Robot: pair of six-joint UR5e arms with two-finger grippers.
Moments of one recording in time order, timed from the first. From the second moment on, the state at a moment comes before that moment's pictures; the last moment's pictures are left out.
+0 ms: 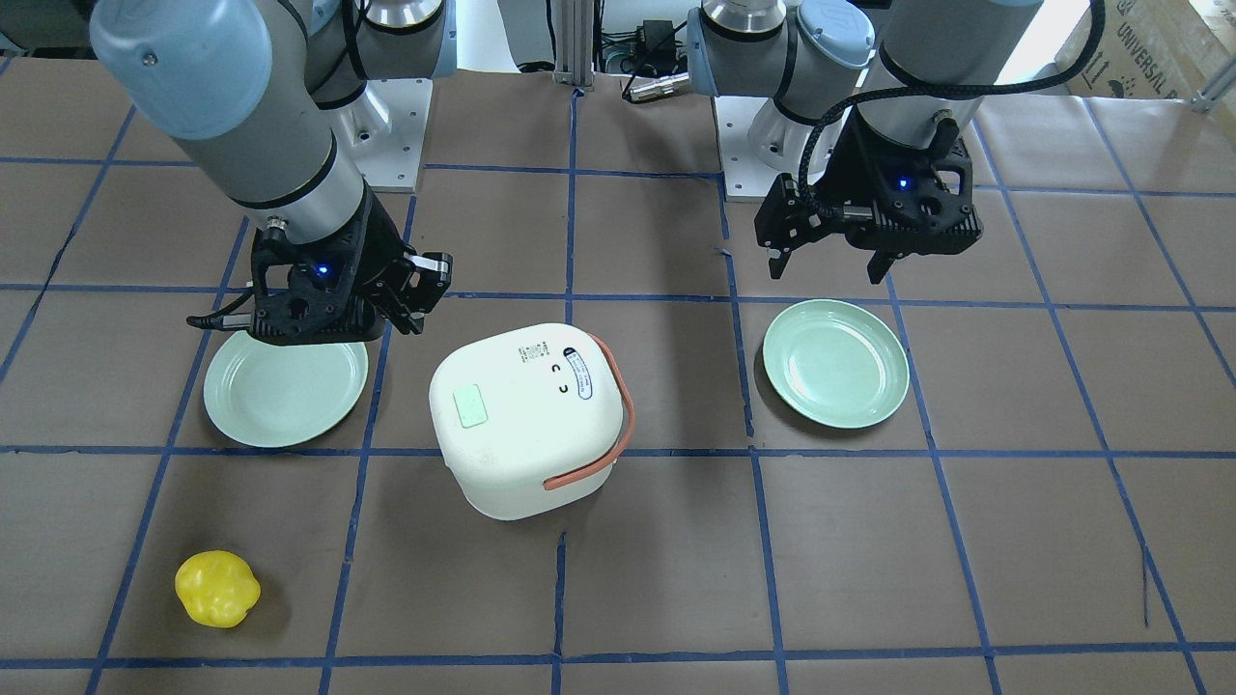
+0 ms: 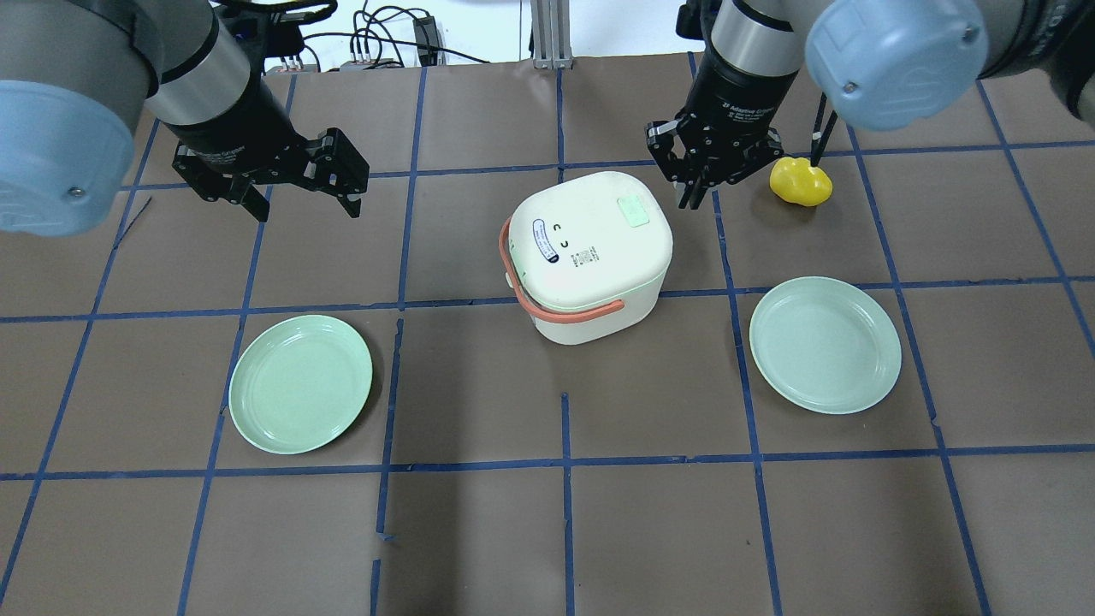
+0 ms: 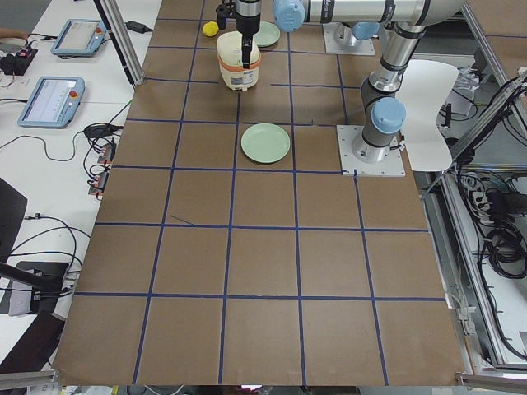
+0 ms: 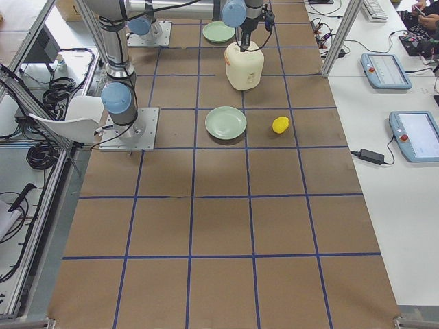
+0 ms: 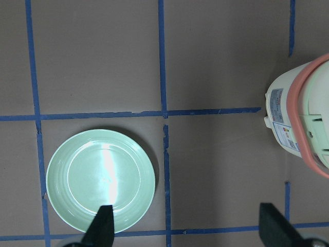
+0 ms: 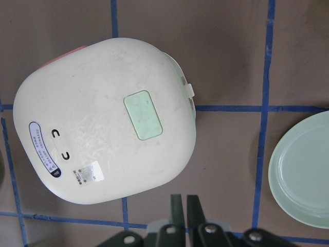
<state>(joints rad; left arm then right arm) -1.57 -1.57 -1.62 -1.47 1.54 0.02 1.68 -1.38 1.48 -1.62 -1.40 0.10</state>
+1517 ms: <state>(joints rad) -1.57 -1.57 -1.62 -1.47 1.54 0.02 1.70 -1.24 1.48 -1.80 -1.34 0.10</state>
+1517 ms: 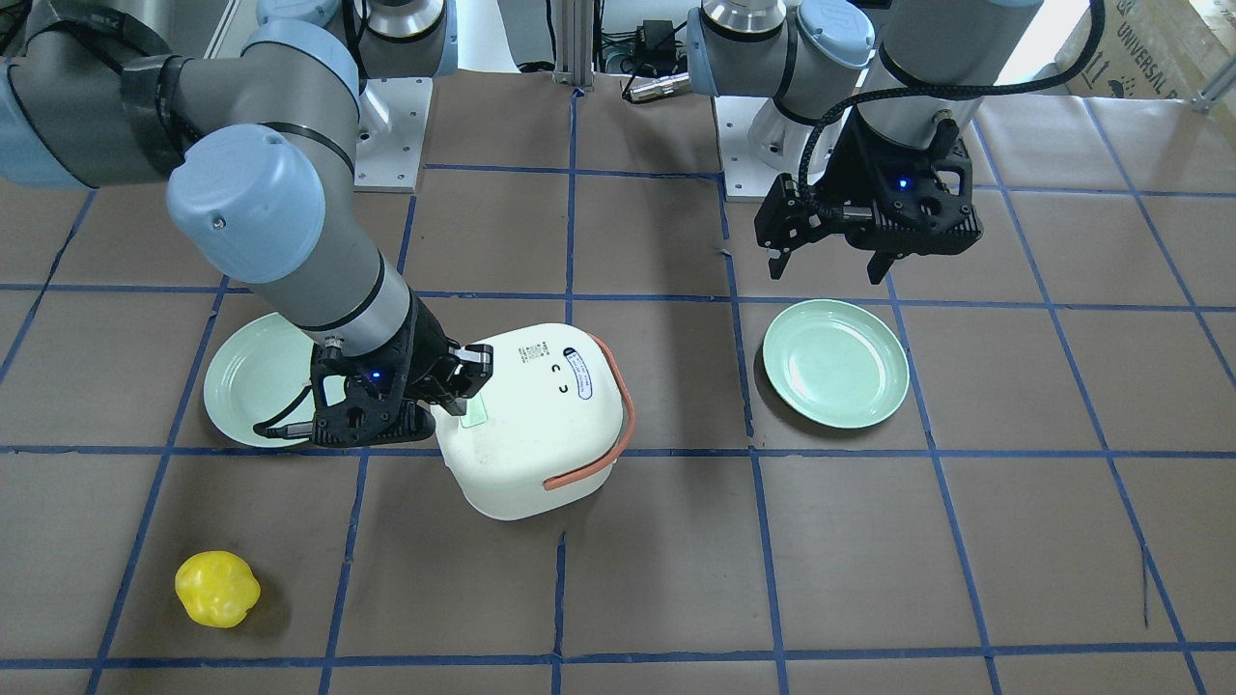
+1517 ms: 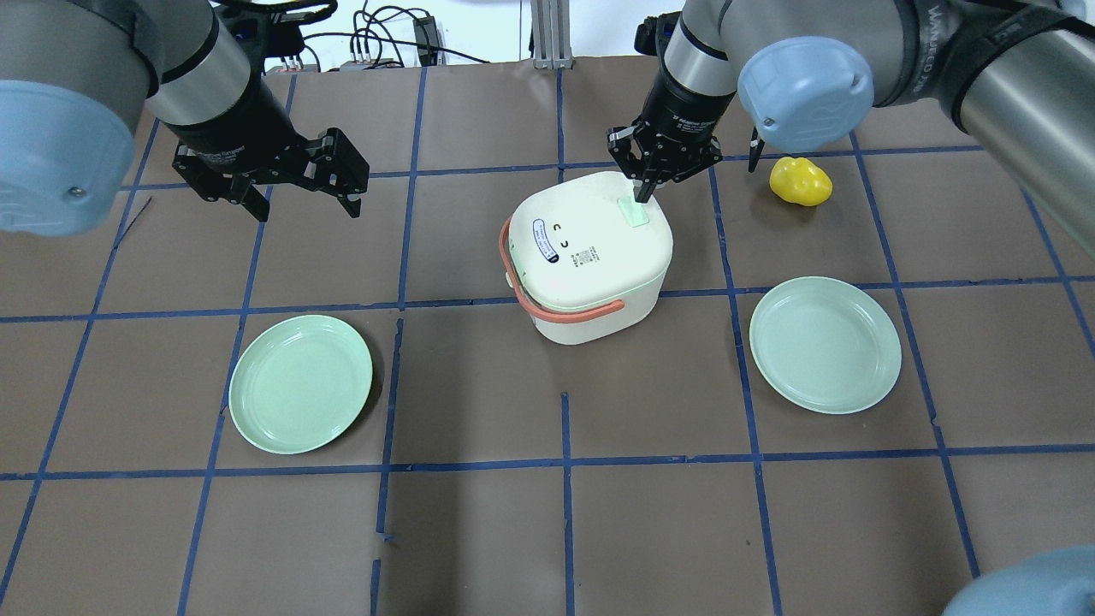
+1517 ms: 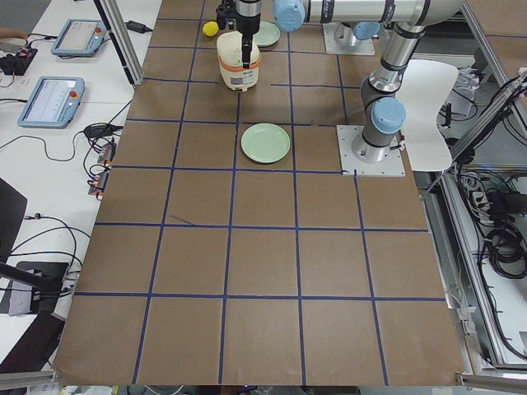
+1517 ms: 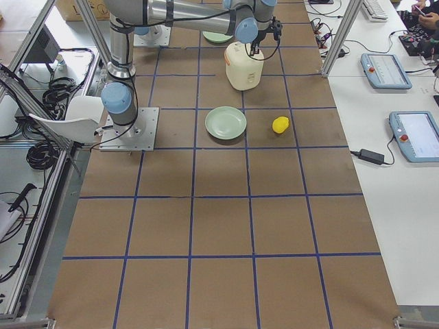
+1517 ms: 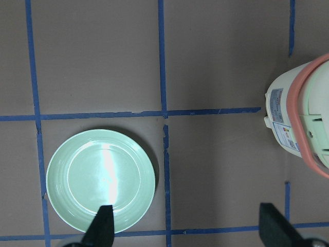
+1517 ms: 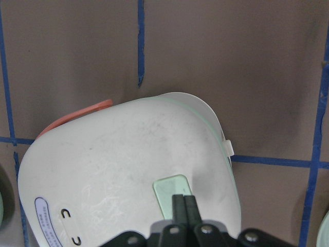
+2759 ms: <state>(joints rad) -1.57 -1.57 -1.62 -1.47 1.54 0.02 1.71 -1.21 1.49 -1.83 -1.34 0.10</state>
